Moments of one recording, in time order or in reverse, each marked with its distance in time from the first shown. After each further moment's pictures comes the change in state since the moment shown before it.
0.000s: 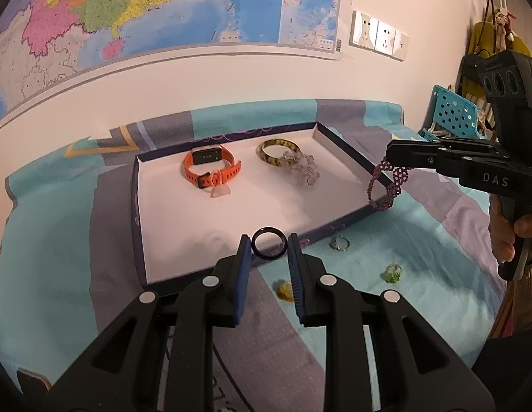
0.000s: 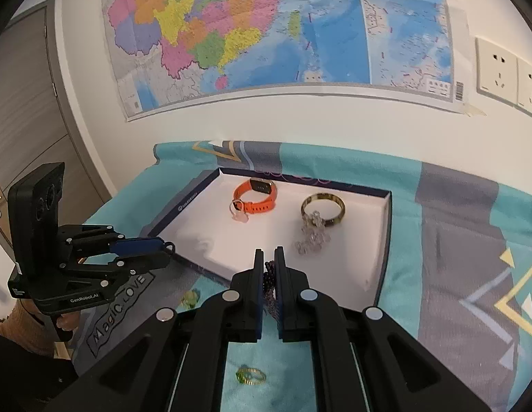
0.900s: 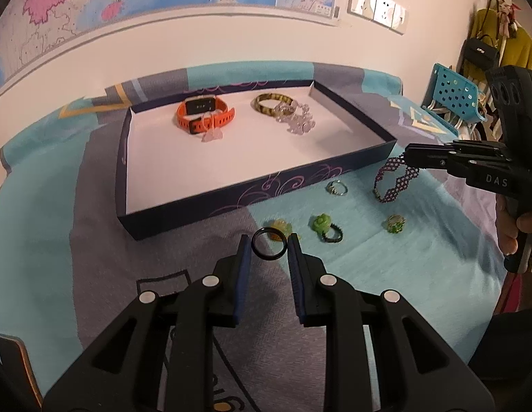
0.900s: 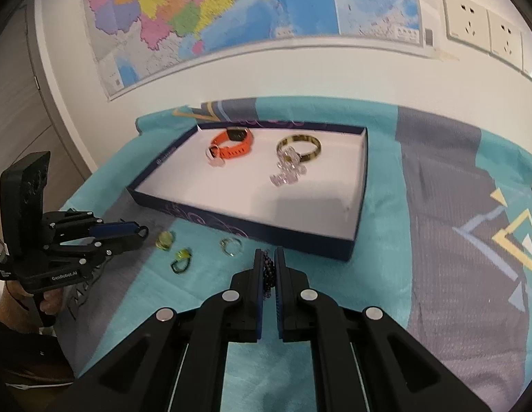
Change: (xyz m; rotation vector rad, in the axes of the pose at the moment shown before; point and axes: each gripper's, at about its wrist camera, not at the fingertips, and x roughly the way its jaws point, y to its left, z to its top) left arm 0.007 -0.007 -0.041 -0.010 0.094 -0.012; right arm -0.003 -0.014 -0.056 0.050 0.089 -0.052
